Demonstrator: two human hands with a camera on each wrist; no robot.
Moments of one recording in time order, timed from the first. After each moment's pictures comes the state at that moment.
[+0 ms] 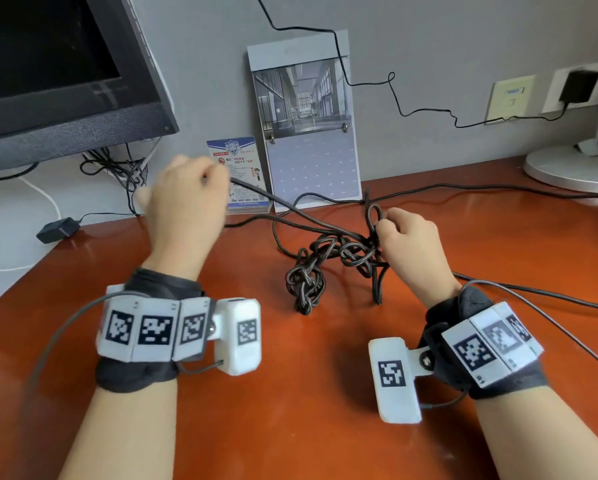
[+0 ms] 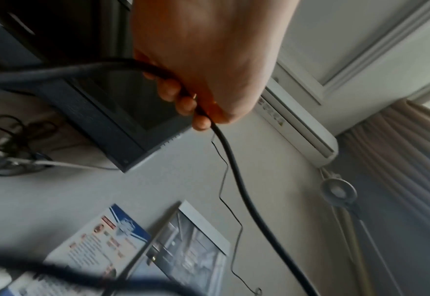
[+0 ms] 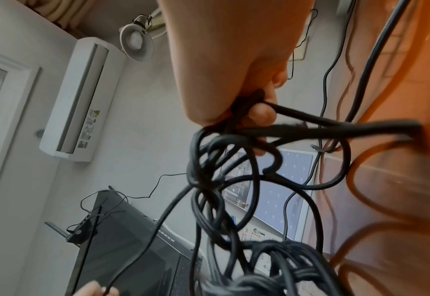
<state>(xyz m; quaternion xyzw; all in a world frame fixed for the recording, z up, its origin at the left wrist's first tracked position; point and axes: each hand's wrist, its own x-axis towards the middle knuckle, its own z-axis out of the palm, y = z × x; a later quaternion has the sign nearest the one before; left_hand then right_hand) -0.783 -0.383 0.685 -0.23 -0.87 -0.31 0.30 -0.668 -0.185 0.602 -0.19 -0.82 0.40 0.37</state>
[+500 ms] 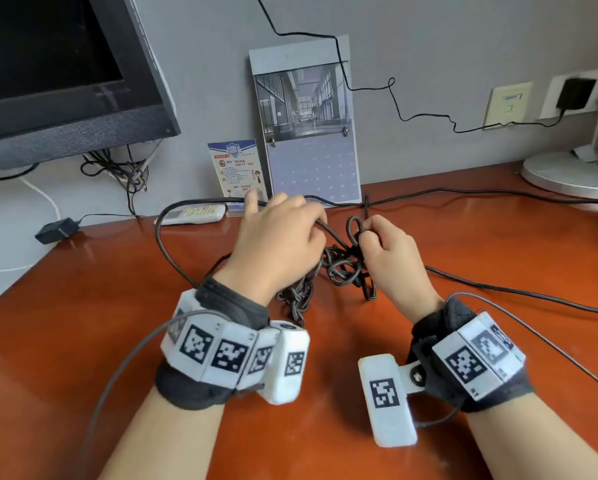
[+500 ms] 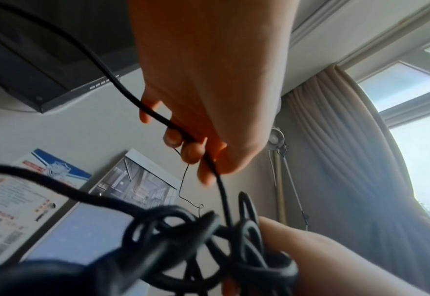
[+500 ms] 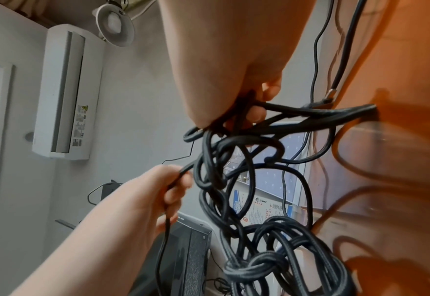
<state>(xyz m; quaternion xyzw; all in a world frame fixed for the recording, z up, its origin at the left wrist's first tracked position) -0.744 -0.338 0.661 -0.45 -0.87 -0.06 0.19 -0.673 -0.207 0.597 -0.14 -0.79 0.46 0.37</state>
